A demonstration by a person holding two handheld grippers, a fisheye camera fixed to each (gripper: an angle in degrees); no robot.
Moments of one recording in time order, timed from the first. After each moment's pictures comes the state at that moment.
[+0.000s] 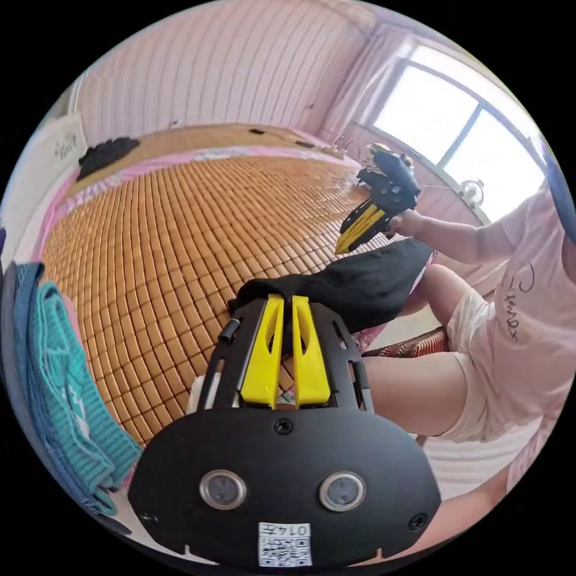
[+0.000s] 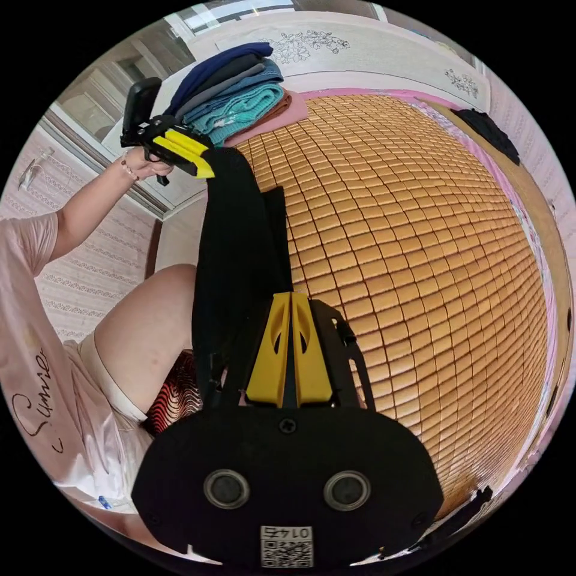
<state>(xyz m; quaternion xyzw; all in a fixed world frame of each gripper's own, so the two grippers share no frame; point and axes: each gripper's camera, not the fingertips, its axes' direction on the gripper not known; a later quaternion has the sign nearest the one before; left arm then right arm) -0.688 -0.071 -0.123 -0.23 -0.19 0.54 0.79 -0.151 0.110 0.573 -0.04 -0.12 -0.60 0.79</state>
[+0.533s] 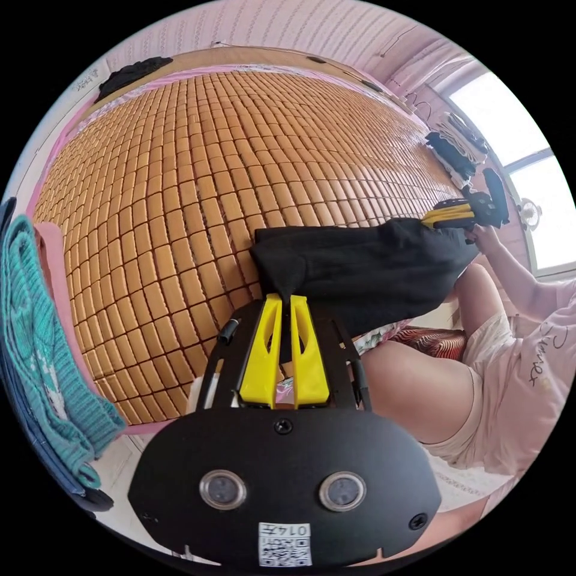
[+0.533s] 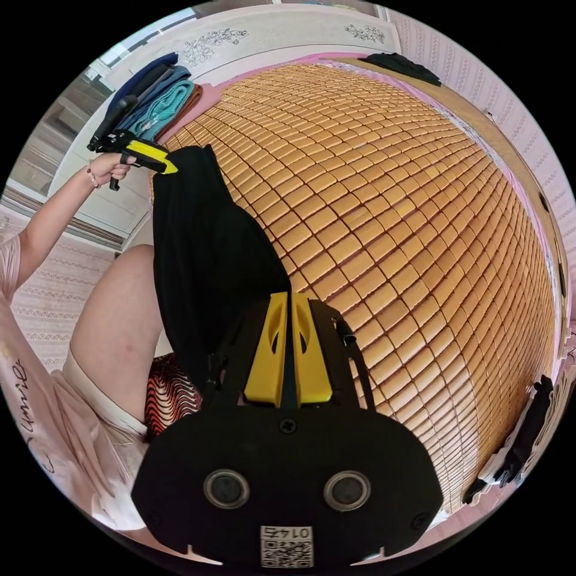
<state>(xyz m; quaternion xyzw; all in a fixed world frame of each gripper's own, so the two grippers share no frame) -0.726 -0.072 -0.055 -0.33 -0.34 0.41 0.78 -0.053 0.147 0.568 -0.03 -0.07 -0.48 0.87</state>
